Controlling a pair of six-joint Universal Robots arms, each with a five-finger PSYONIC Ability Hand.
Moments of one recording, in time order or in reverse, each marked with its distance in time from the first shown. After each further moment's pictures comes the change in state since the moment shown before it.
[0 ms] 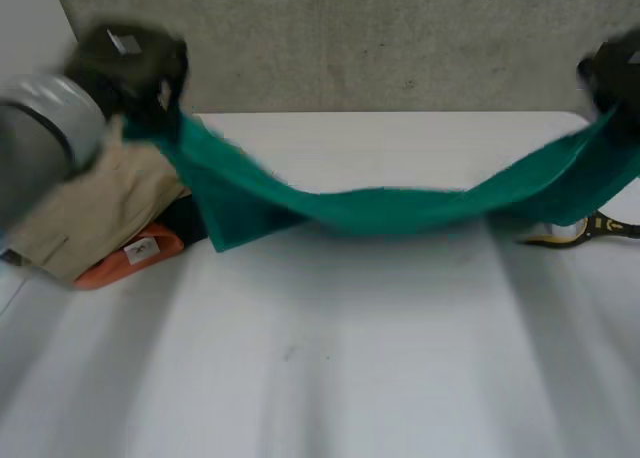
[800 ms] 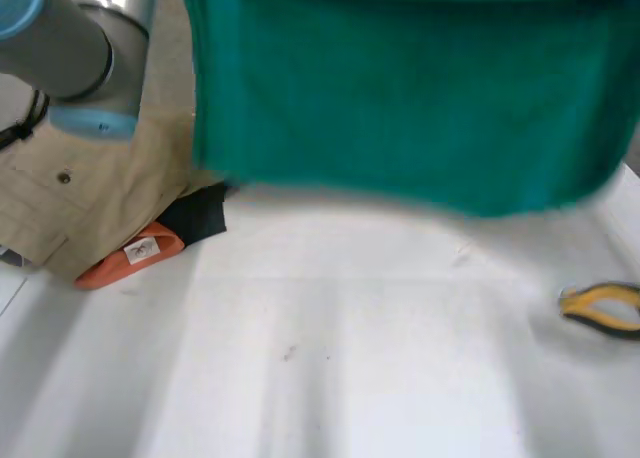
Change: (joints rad) left arm -0.057 -0.469 0.591 0.630 -0.078 -0.056; right arm -0.046 0.330 -0.417 -0.423 0.151 0.229; left_hand 0.000 0.002 0.004 0.004 0.000; right_hand 0.000 0.000 0.000 0.000 0.000
